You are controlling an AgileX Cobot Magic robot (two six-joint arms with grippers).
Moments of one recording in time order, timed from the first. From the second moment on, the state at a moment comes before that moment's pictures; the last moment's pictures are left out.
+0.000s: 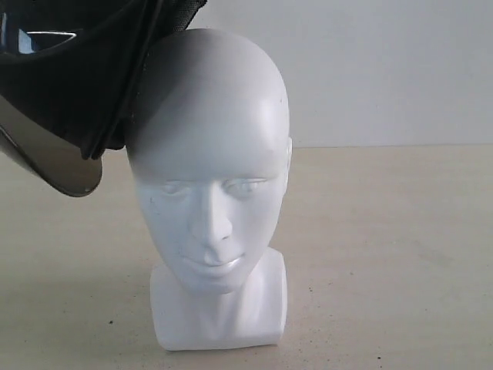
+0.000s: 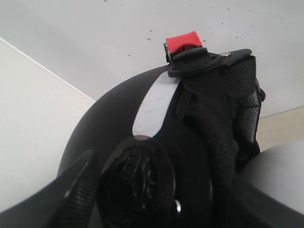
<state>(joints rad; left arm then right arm) 0.01 0.00 0.00 -0.02 0.31 0.01 0.98 1.34 -1.48 -0.86 0.48 1.71</state>
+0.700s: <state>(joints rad) 0.01 0.00 0.00 -0.02 0.31 0.01 0.97 1.34 -1.48 -0.93 0.67 1.67</state>
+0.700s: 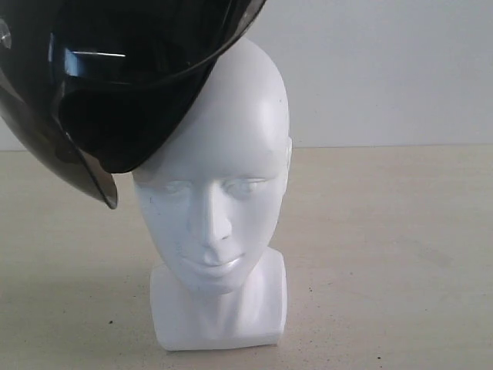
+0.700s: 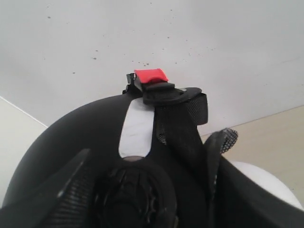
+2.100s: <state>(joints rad) 0.01 0.00 0.00 -0.02 0.31 0.01 0.96 1.00 -1.42 -0.82 1.10 0.86</state>
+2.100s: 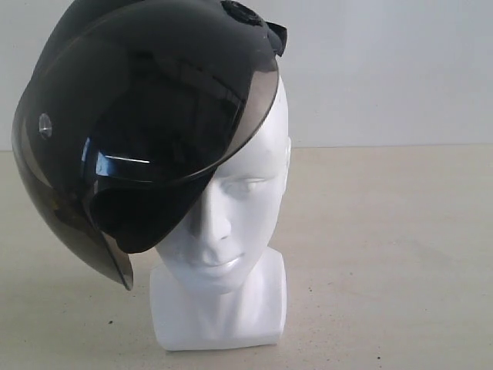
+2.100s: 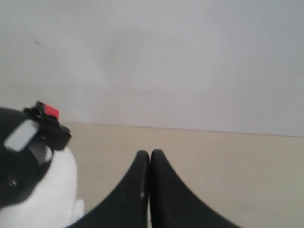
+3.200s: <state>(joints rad) 0.01 0.00 0.00 -0.30 0.12 -0.09 0.96 0.98 -1.42 -0.72 1.22 0.39</state>
